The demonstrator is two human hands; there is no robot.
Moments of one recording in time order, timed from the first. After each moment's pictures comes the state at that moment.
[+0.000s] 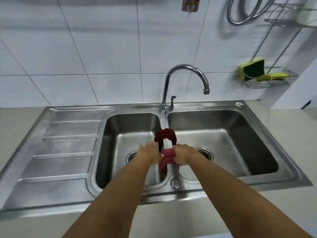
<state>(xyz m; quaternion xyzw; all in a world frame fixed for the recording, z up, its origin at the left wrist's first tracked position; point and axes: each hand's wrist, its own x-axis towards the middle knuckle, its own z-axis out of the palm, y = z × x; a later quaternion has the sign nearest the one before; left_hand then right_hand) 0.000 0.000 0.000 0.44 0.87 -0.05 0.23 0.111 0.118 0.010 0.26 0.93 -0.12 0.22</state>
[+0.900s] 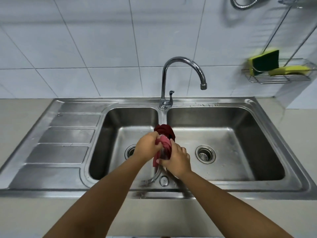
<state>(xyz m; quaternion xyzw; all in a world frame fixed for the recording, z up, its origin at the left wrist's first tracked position) 0.037 0.022 0.015 0.36 0.89 0.26 0.11 0.152 0.112 -0.029 0.32 0.90 -0.30 -0.01</state>
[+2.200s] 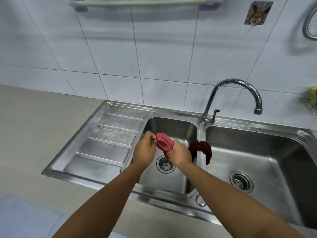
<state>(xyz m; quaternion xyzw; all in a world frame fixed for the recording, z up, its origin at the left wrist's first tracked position) -0.026 -0.105 0.044 0.16 0.89 0.44 0.03 0.022 0.029 0.025 0.26 0.91 -0.31 0.01</state>
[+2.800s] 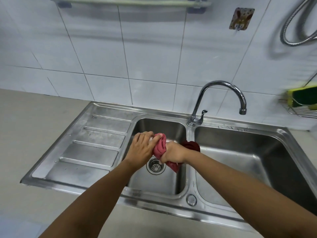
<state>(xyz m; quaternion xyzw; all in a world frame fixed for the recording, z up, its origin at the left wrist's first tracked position) -0.053 -0.101 0.012 0.49 0.83 0.07 -0.26 0.023 0.060 0.056 0.14 0.89 -0.38 0.19</state>
